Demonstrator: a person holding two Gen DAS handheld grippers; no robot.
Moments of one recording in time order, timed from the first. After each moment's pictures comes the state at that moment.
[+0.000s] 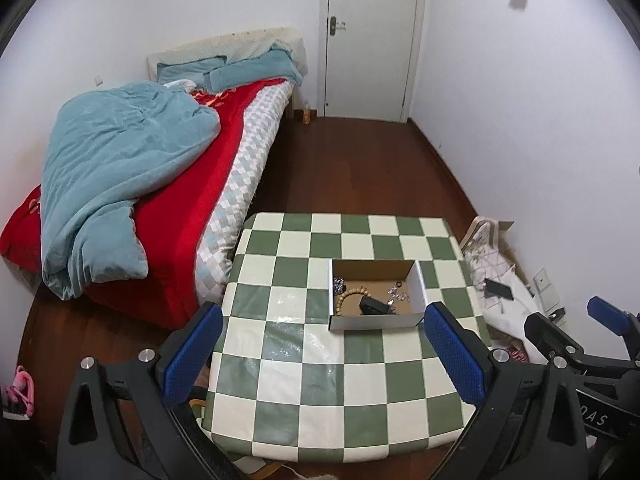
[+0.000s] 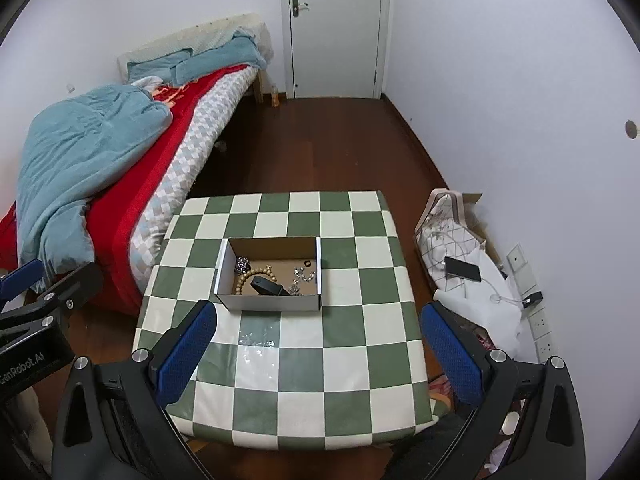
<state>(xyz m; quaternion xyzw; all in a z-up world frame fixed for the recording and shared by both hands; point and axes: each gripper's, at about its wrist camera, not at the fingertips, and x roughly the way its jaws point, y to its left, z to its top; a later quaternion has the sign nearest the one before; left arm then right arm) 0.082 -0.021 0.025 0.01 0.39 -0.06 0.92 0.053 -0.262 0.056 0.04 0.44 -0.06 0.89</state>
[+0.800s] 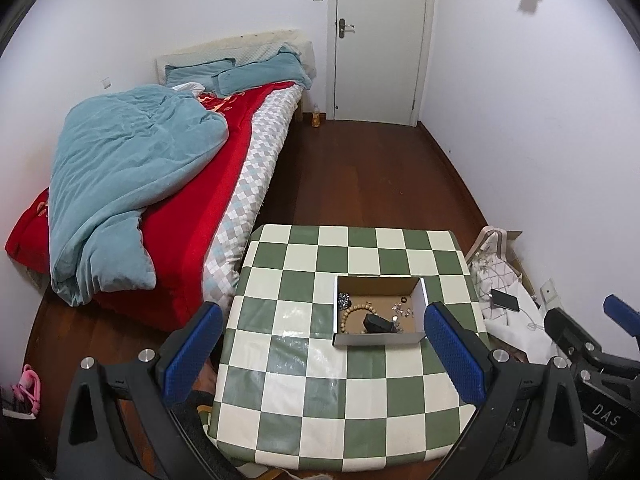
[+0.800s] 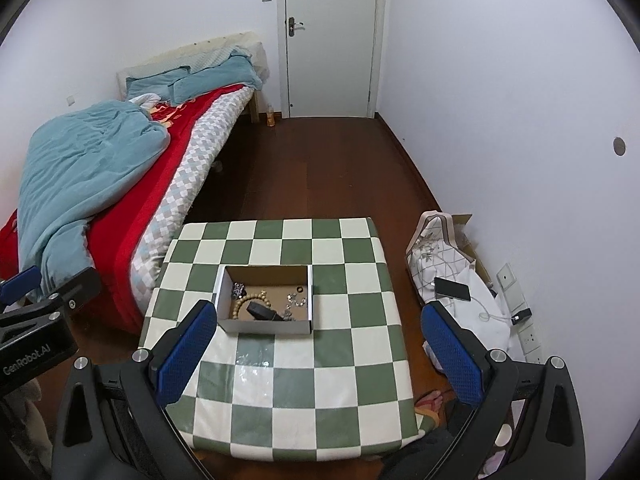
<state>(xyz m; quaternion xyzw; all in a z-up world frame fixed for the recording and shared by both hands) 0.110 -0.029 0.040 0.02 0.40 -0.04 0.92 0.061 -0.272 0.091 0.03 0.41 -0.07 0.91</state>
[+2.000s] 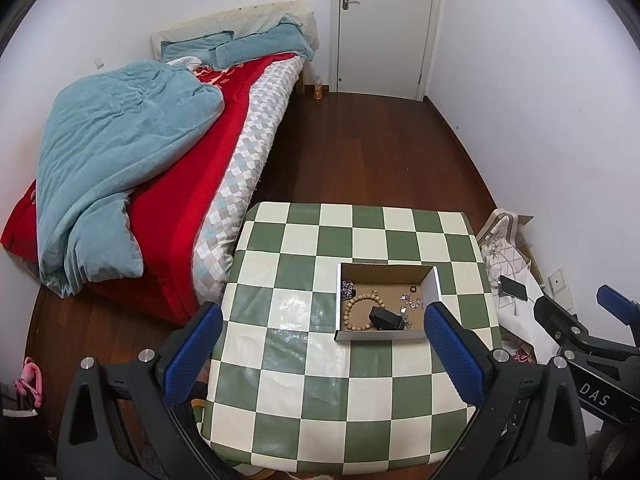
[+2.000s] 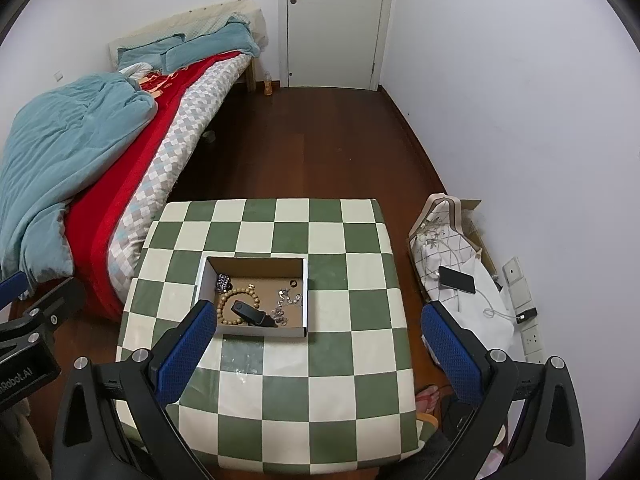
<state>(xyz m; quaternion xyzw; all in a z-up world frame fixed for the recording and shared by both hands) 0.157 -0.036 0.006 0.02 0.44 -0.03 0.90 0.139 -0.273 0.040 0.02 0.47 -0.08 0.88</state>
